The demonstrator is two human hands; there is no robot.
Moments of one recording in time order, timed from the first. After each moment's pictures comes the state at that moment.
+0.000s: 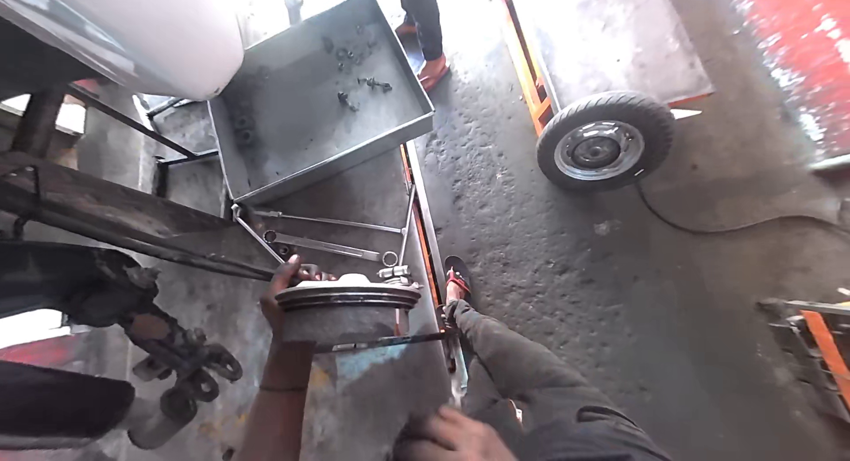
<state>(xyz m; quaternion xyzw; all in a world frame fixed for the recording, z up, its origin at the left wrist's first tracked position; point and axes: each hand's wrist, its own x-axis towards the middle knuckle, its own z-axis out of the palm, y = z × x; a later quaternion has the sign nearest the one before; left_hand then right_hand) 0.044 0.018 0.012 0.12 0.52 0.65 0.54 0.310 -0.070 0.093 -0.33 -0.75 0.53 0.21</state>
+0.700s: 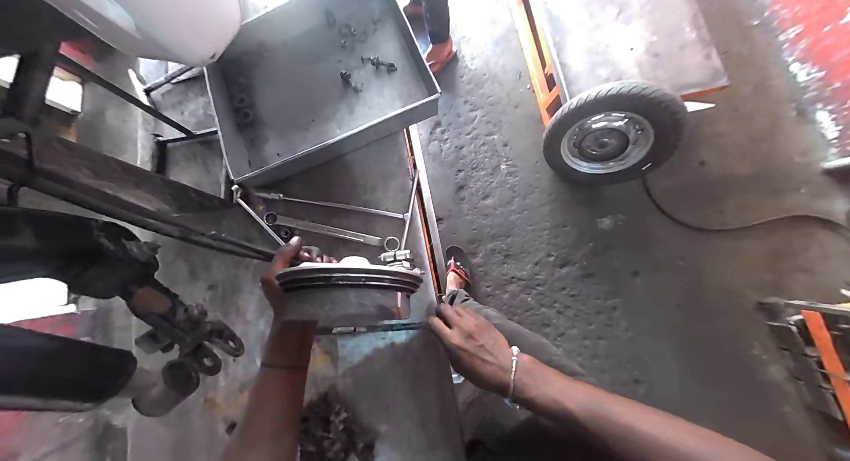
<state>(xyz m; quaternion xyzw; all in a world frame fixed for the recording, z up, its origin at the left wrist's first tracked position) 0.038 0.025 0.007 0.06 0.50 0.67 0.55 0.321 -0.015 -0.007 -0.33 -0.88 0.33 0.02</state>
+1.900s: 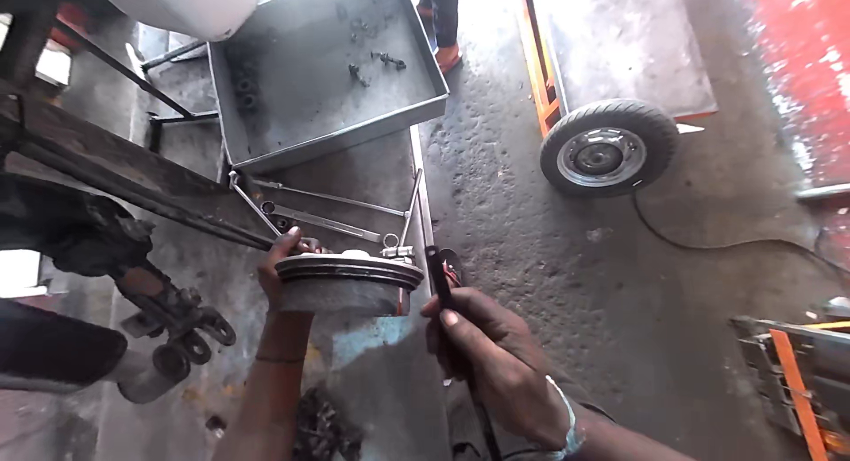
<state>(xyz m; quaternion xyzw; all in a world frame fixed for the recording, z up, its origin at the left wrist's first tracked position) 0.042 0.022 0.007 0.11 0.48 0.68 0.55 0.307 0.002 0.096 -0.35 -0.49 0.71 0.37</state>
